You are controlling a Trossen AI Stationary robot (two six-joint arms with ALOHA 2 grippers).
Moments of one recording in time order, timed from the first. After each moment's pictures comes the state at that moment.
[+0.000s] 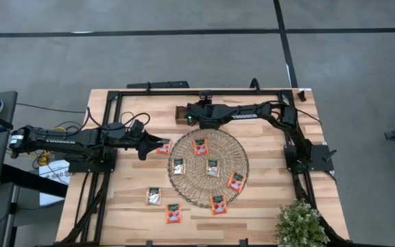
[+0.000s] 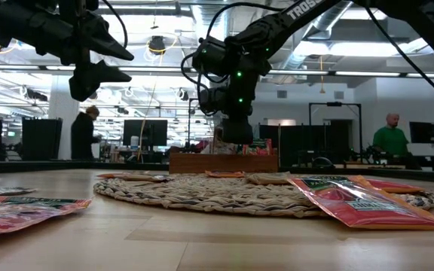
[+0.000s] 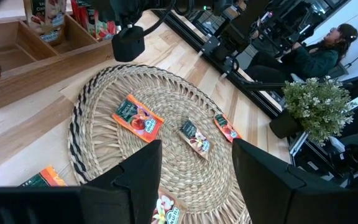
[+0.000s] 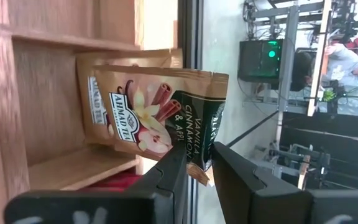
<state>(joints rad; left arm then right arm) 0.07 0.67 0.35 0.05 -0.06 -0.69 -0.23 2.13 1.60 -0.53 0.81 -0.58</state>
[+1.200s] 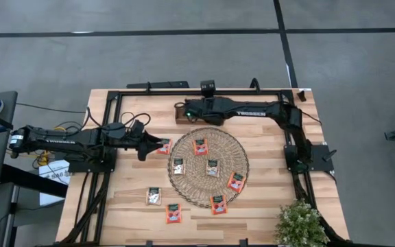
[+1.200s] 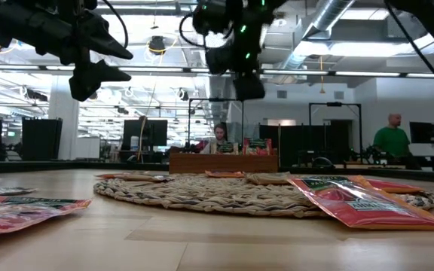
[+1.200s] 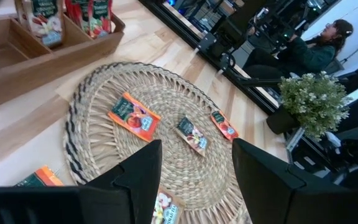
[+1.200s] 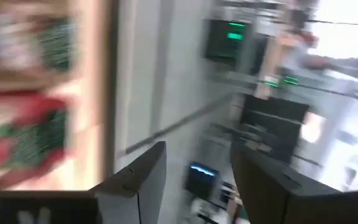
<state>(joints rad) 0.07 0.67 0.35 0.05 -0.03 -0.68 -0.18 2.07 1.85 -0.97 1.02 -0.59</state>
